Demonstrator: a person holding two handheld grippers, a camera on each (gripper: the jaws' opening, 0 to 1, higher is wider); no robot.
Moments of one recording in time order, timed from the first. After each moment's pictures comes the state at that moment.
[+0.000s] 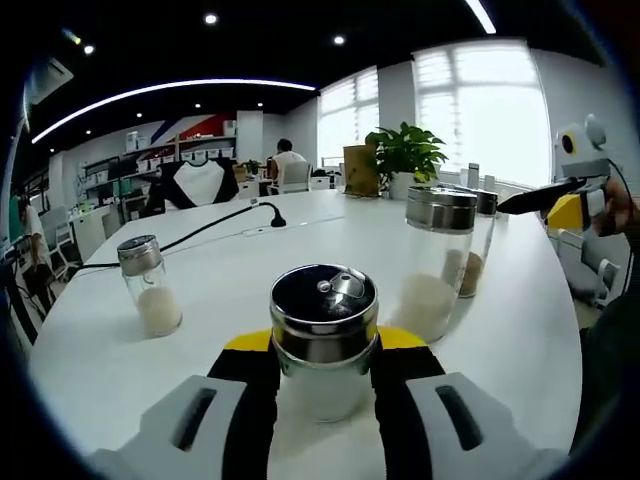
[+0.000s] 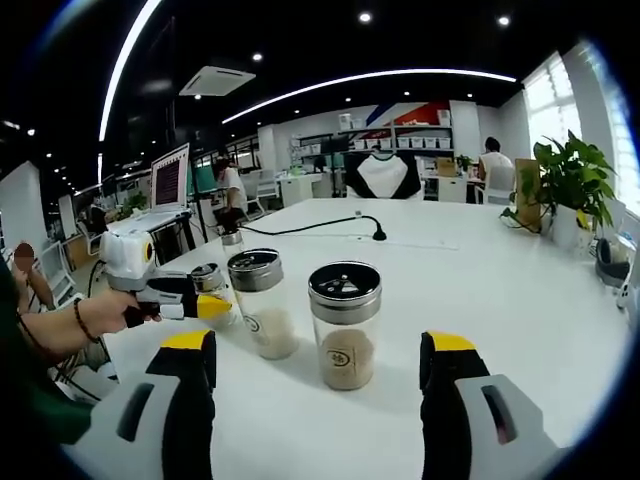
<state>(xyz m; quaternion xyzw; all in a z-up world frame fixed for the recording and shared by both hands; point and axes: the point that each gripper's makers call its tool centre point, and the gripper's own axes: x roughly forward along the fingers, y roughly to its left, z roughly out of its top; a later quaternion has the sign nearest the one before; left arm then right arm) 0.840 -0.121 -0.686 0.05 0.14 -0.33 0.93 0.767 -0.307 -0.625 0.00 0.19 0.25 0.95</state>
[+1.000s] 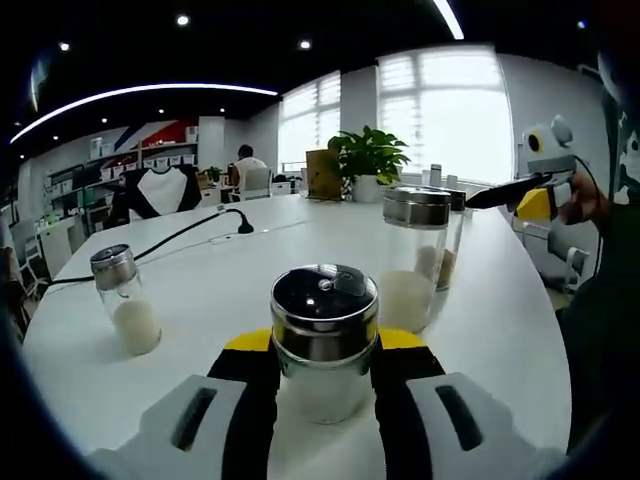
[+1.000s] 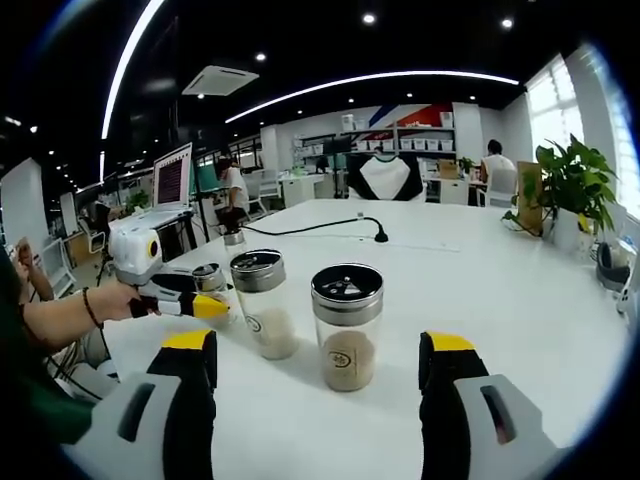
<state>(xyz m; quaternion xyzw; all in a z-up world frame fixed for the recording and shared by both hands) 0.836 -0.125 -0.685 0.05 0.13 -0.41 0.90 0.767 -0.306 -0.623 -0.01 0.18 0.25 0.95</state>
